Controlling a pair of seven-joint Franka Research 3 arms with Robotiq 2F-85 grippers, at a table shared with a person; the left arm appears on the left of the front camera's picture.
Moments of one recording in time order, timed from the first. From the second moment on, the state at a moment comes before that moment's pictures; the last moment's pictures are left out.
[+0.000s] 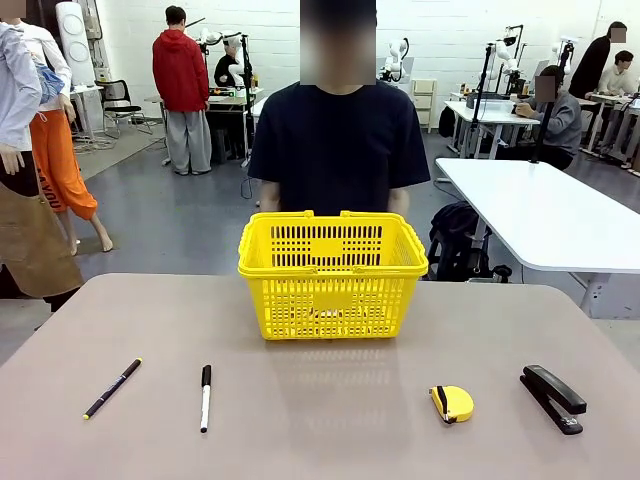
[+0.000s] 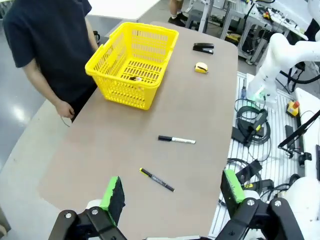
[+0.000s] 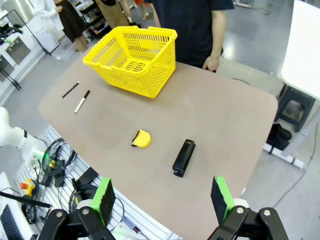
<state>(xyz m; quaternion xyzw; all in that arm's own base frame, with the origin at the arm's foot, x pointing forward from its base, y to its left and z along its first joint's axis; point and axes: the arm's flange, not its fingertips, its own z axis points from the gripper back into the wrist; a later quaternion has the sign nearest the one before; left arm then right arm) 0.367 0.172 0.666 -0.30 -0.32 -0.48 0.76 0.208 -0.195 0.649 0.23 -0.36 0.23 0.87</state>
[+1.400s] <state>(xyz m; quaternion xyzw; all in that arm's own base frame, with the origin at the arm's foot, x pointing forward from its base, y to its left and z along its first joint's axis) 0.382 0.177 0.629 -0.27 -0.32 -0.50 0.76 0.208 -0.195 0.649 0.23 -0.36 0.23 0.87</state>
